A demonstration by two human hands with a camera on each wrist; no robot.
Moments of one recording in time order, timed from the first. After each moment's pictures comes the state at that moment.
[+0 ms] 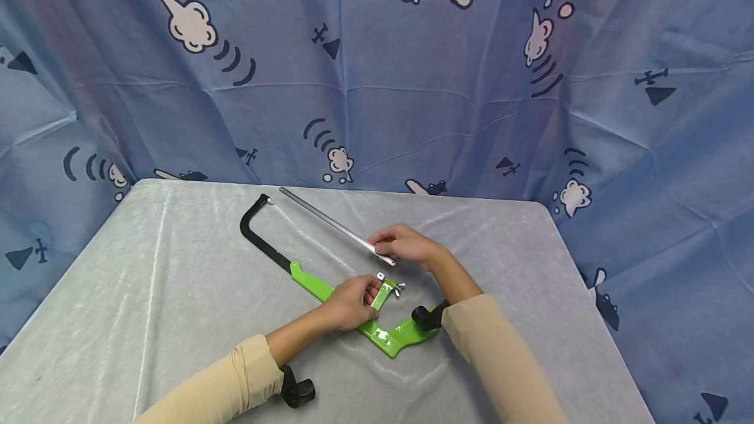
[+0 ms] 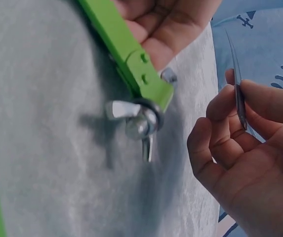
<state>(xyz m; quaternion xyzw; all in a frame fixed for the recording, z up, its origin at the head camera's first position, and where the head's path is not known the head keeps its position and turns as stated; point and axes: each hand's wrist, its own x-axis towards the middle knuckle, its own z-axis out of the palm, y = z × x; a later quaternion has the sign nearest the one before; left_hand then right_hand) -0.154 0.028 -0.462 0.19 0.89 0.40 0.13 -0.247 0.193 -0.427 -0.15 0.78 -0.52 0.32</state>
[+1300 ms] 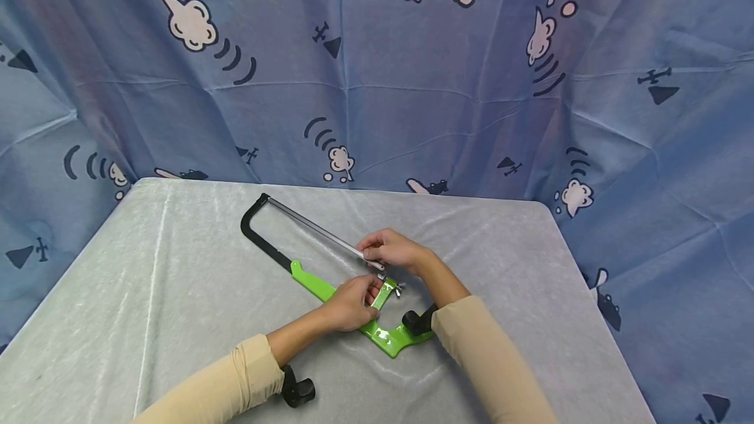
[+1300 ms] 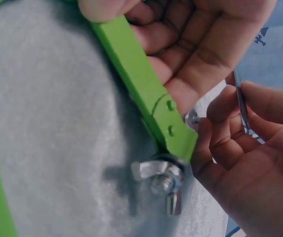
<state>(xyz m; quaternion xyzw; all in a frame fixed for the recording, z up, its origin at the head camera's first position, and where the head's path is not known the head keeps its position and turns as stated) -0.154 0.028 -0.463 0.20 0.89 0.39 0.12 -0.241 0.172 -0.434 -0.15 0.78 -0.51 0.32</state>
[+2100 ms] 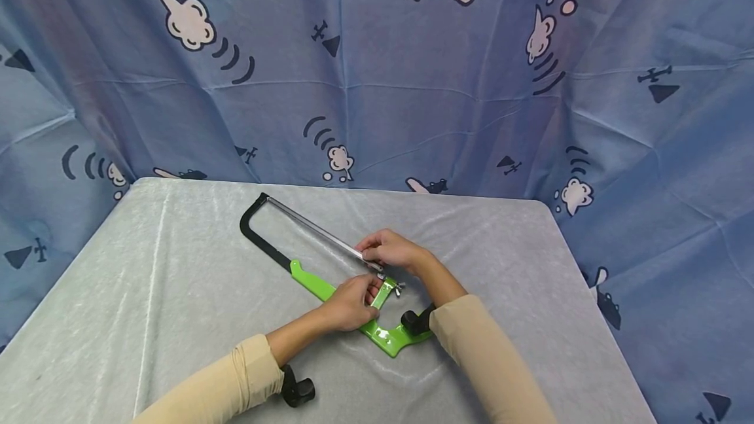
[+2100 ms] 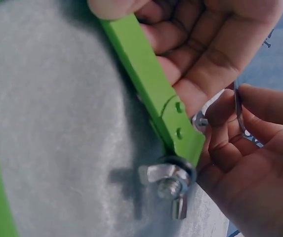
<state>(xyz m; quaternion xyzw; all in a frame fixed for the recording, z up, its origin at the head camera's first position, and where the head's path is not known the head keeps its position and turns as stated) -0.154 0.028 -0.462 0.20 0.89 0.38 0.12 -0.243 0.169 -0.438 -0.14 0.80 -0.49 0.31</state>
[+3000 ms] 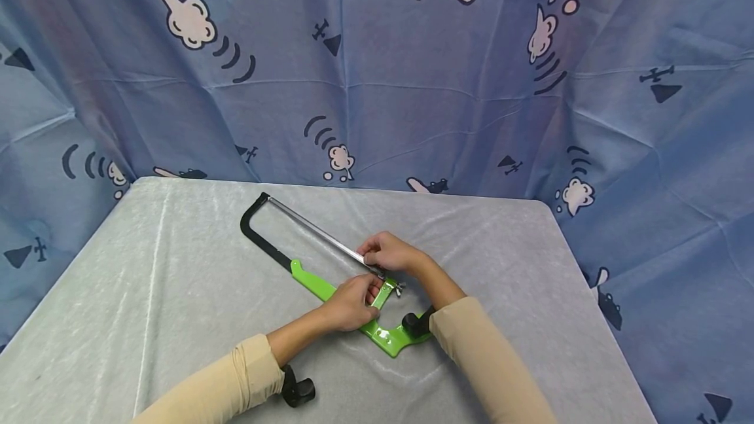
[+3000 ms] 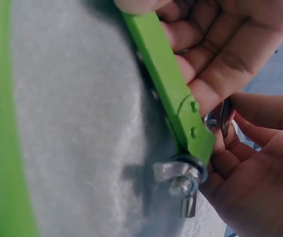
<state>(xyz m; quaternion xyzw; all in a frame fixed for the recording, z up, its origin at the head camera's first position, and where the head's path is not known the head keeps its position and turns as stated) -0.155 0.027 -0.463 0.21 0.89 0.38 0.12 -0.241 0.165 -0.443 -0.17 0.83 -0.45 0.29</state>
